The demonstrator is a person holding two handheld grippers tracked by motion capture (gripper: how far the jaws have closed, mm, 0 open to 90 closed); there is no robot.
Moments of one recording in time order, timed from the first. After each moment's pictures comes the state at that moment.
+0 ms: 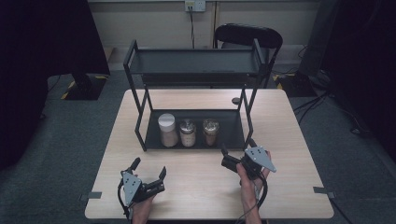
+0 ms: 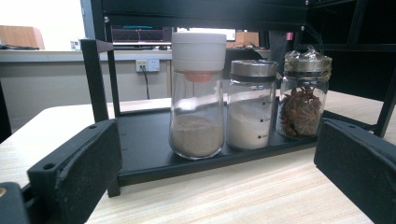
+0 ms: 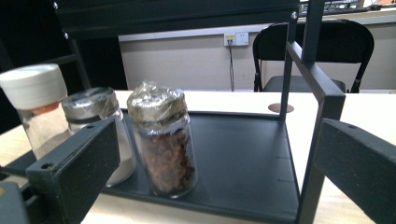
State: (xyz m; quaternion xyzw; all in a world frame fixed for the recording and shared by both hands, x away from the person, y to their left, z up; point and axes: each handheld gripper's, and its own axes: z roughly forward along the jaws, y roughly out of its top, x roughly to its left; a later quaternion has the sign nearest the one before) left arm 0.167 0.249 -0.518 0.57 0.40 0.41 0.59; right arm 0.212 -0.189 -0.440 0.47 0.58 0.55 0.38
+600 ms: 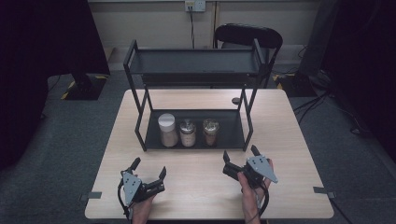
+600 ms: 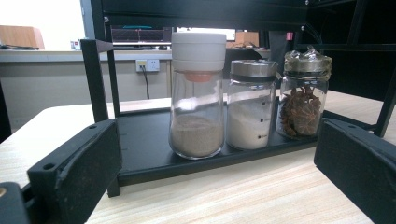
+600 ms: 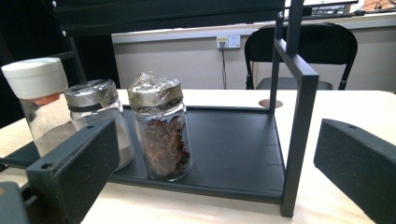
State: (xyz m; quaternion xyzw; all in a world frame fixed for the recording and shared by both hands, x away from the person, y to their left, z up) left arm 0.167 0.248 -0.518 0.57 0.40 0.41 0.59; right arm 0.188 -0.187 -0.452 0.48 0.57 0.55 0.39
